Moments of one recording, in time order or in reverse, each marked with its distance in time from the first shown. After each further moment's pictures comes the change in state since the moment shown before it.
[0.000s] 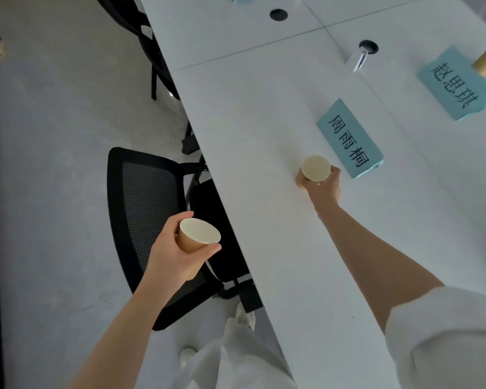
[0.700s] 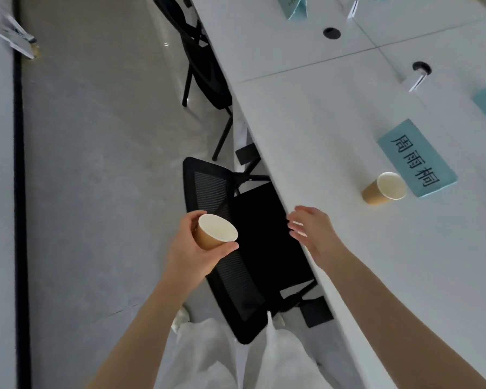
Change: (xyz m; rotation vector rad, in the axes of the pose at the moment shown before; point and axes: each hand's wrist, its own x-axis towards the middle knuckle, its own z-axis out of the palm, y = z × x) left_hand 0.049 -0.048 -0.143 -0.035 0.063 0.035; right_hand -0.198 -0.086 0.117 0.259 -0.457 0.315
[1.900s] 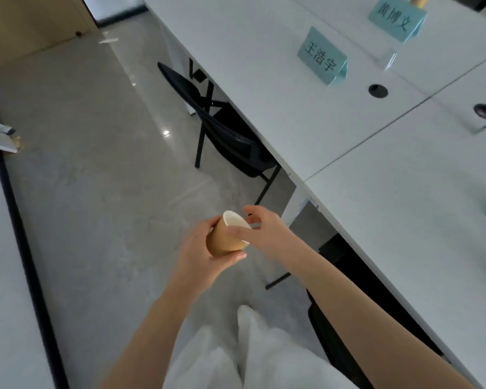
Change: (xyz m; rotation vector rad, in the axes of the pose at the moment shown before) left_hand 0.431 0.060 -0.226 0.220 -0.251 0.287; right_hand 0.150 -0.260 0.400 -0.486 -0.153 -0.219
